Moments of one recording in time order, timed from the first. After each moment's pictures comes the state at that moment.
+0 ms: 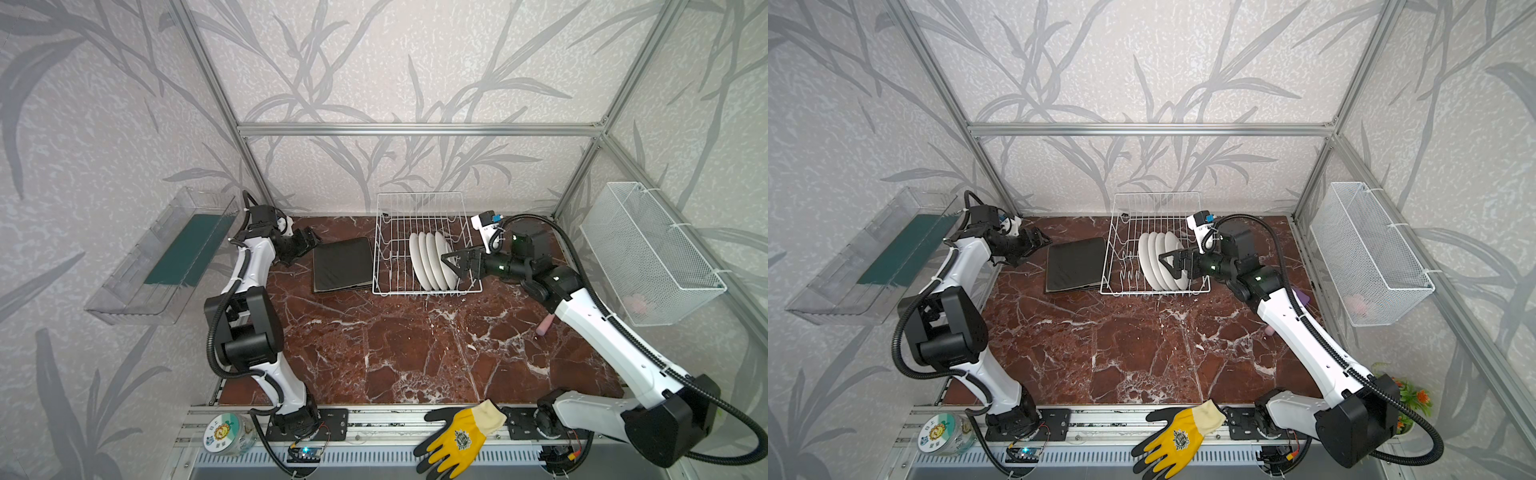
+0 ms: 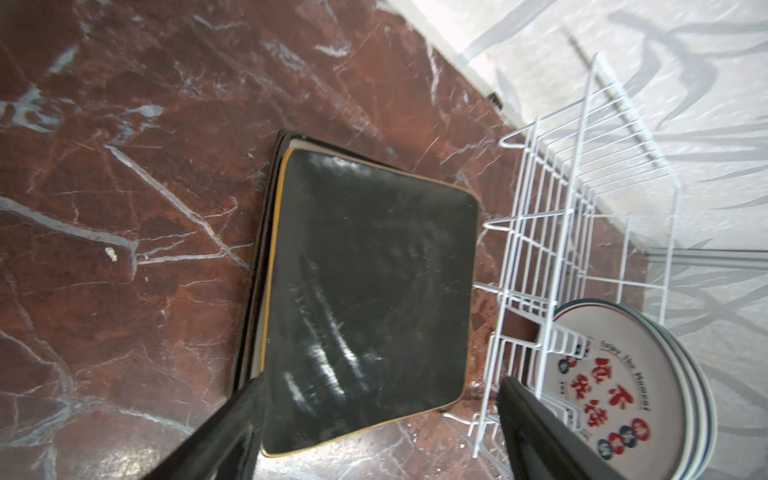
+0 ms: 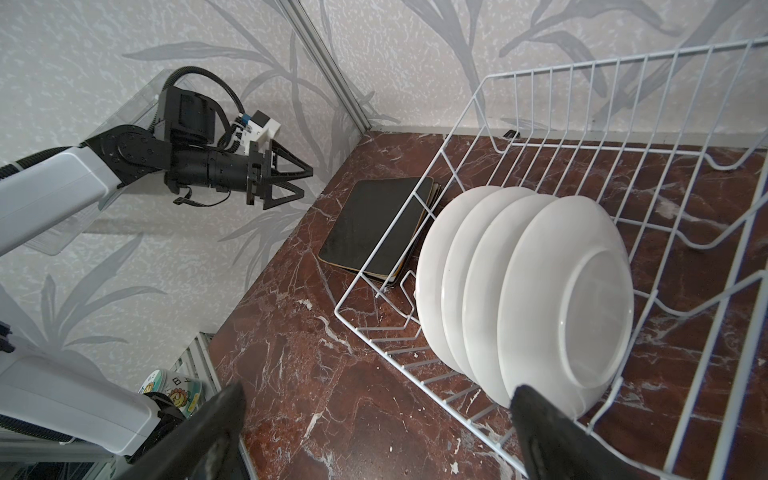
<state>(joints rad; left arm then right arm) 0.27 1.76 1.51 -0.72 0.49 -0.33 0.44 1.24 1.16 -0.36 -0.48 0.34</state>
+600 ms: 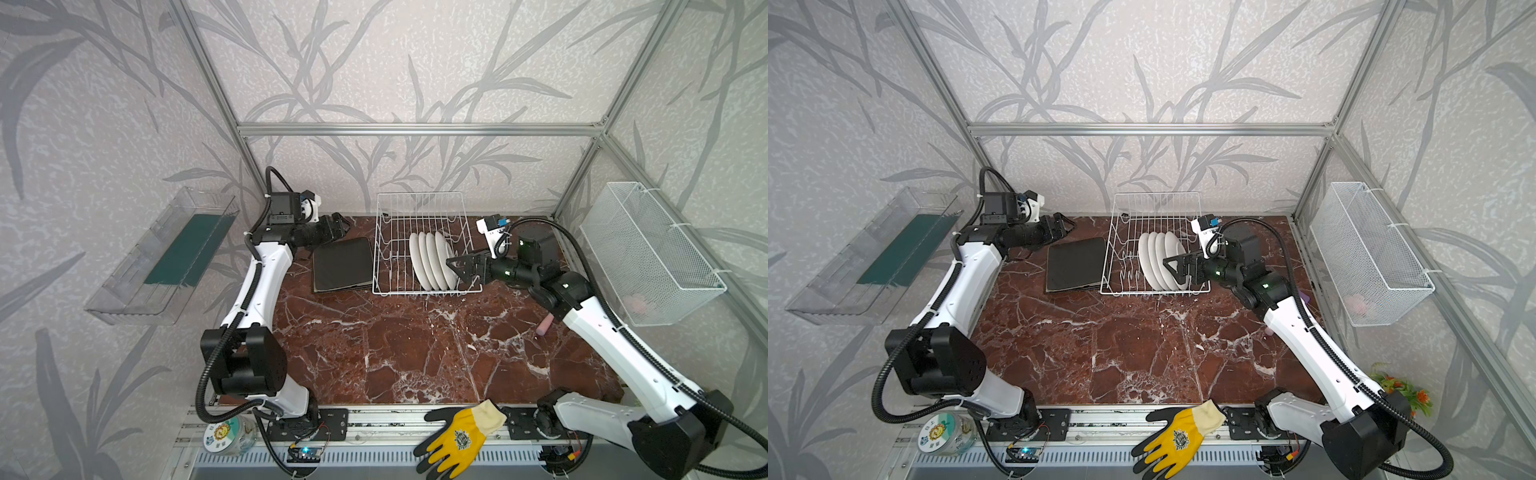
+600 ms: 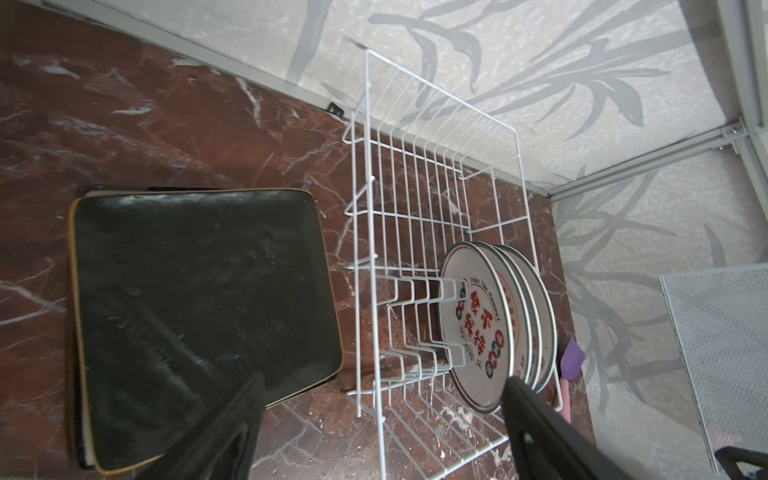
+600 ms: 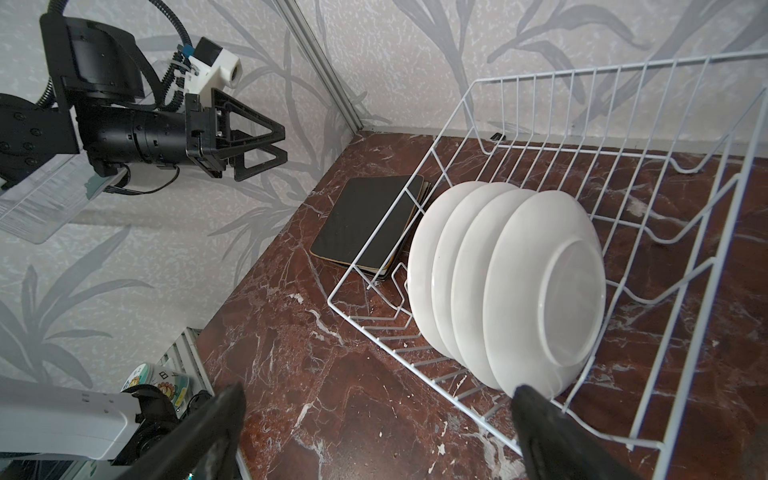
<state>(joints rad) 0.04 1.56 1.51 -0.70 0.51 -0.35 0.44 1.16 1.13 -0.41 -0.44 0.31</state>
